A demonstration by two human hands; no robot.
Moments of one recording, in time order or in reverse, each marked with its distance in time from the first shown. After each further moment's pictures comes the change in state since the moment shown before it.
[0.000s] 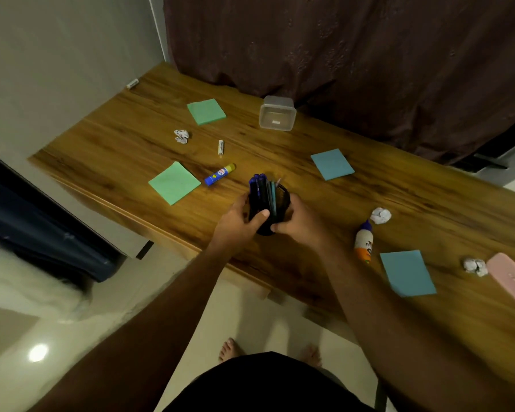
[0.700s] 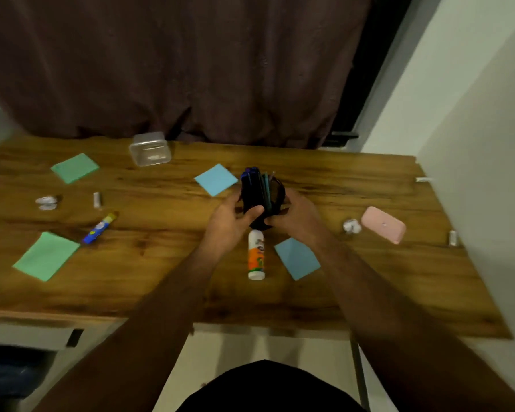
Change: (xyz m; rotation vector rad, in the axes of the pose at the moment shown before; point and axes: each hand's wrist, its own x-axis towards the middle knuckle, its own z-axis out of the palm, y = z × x) left_hand 0.005 0.142 0.161 0.027 -0.244 0.355; right_hand -0.086 0.112 -0.165 0.178 0.454 0.038
